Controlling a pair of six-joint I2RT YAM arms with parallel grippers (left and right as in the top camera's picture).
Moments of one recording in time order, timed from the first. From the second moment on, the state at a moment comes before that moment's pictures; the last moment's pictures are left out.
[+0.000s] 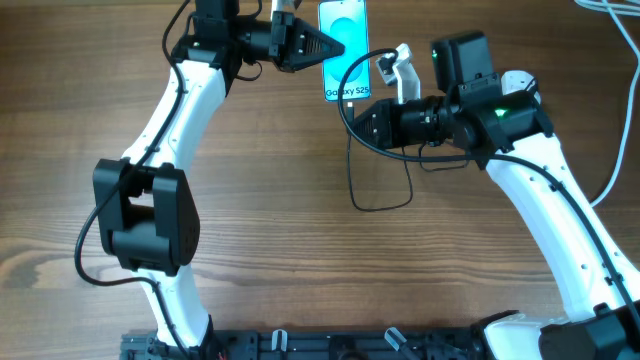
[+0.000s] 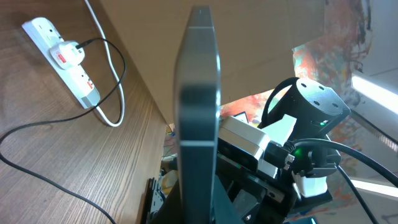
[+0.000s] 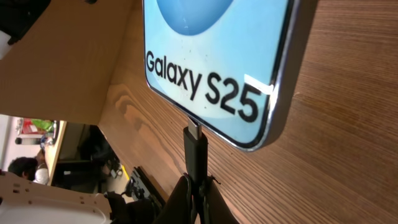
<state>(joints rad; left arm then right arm) -0.18 2.04 1.71 -0.10 1.54 -0.75 0.34 1.52 1.43 -0.83 -0.73 0.29</state>
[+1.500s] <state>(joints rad) -0.19 2.04 1.71 -0.10 1.54 -0.75 0.34 1.53 1.43 -0.82 -0.77 0.32</state>
